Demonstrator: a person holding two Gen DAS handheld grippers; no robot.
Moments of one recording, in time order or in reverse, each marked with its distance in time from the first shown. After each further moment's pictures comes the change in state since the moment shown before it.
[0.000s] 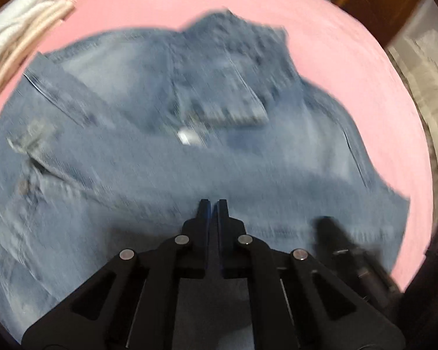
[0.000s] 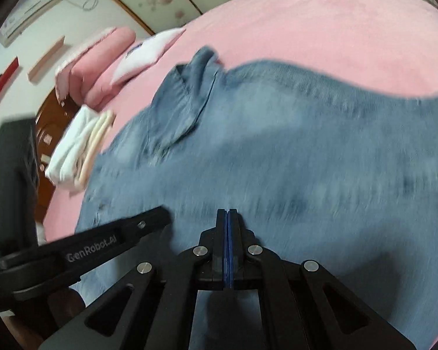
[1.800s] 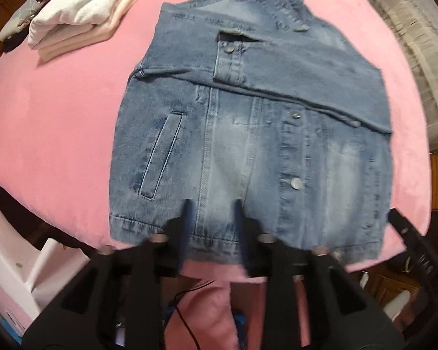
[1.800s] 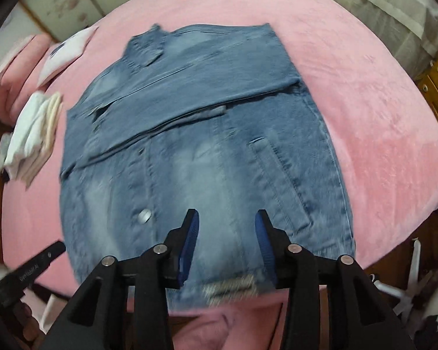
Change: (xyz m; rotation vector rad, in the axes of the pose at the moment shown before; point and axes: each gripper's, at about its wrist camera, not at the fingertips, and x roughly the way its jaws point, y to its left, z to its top) left arm -0.251 0.224 -0.154 0.233 0.224 0.055; right arm -0.176 0.214 -0.240 0.241 0.135 -0.464
